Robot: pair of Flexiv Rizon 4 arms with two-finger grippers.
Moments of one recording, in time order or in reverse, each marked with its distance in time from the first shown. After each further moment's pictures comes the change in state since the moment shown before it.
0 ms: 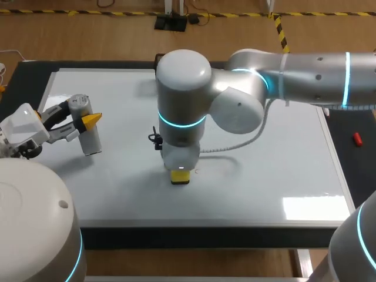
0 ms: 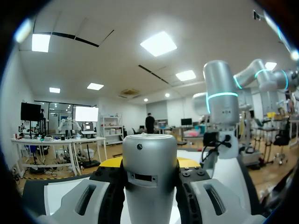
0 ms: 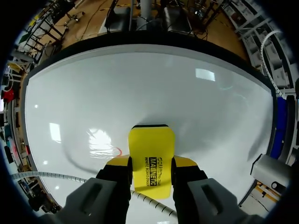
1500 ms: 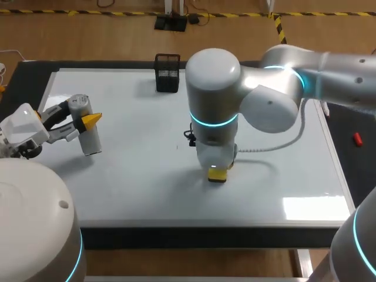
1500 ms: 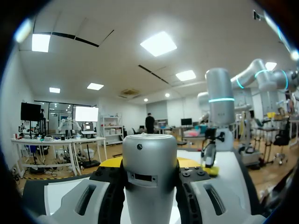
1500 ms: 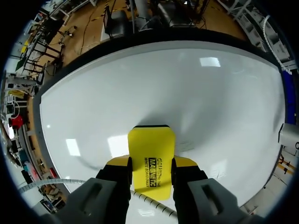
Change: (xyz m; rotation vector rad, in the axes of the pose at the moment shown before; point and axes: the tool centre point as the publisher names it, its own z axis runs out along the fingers) left arm 0.000 0.000 0.000 0.000 0.000 0.000; right arm 0.107 -0.002 -0.013 0.025 0.113 0.189
